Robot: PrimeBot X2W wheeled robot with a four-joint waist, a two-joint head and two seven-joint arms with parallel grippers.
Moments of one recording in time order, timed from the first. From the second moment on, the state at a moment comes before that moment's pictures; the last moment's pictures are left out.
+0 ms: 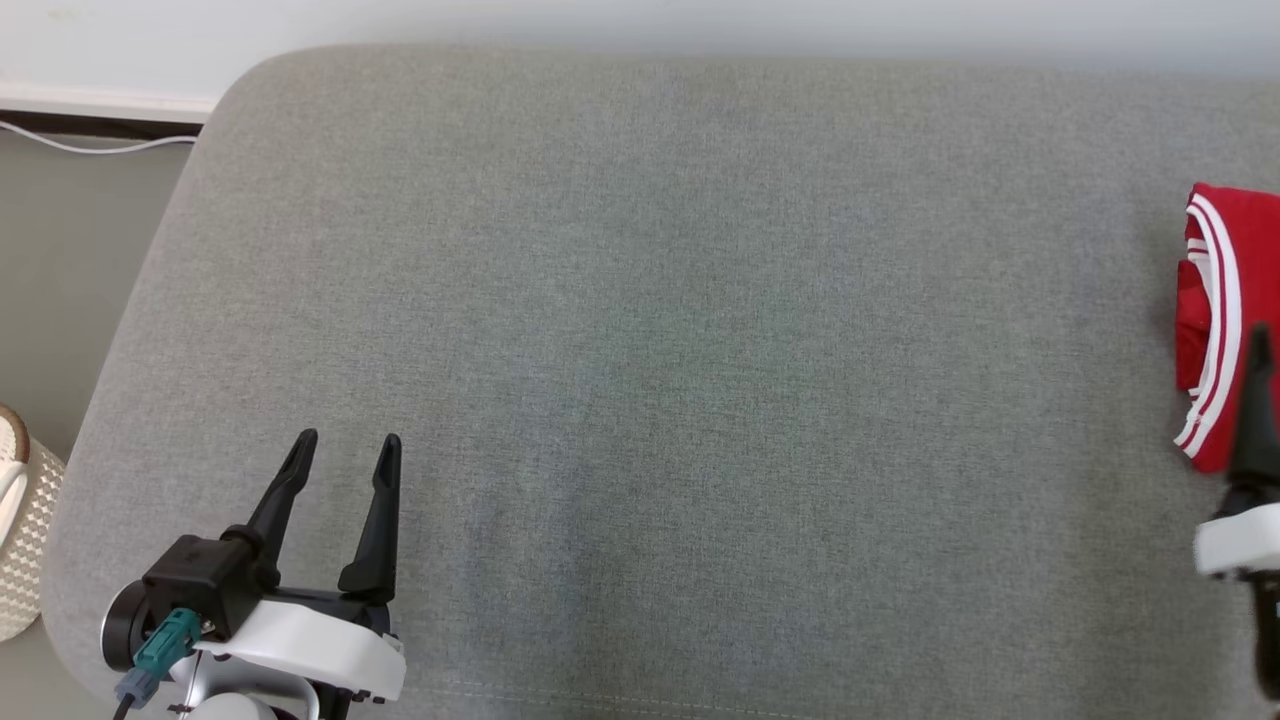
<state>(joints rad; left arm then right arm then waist) -0.11 0.42 -0.45 0.00 -0.61 0.25 -0.25 -0.21 -0.17 -0.26 0.18 0.17 0.13 -0.17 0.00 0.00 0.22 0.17</state>
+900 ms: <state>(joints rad) 0.00 0.43 -0.47 0.01 -0.61 0.29 -0.24 0.24 -0.04 -0.12 -0.13 0.14 0.13 -0.13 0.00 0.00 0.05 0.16</state>
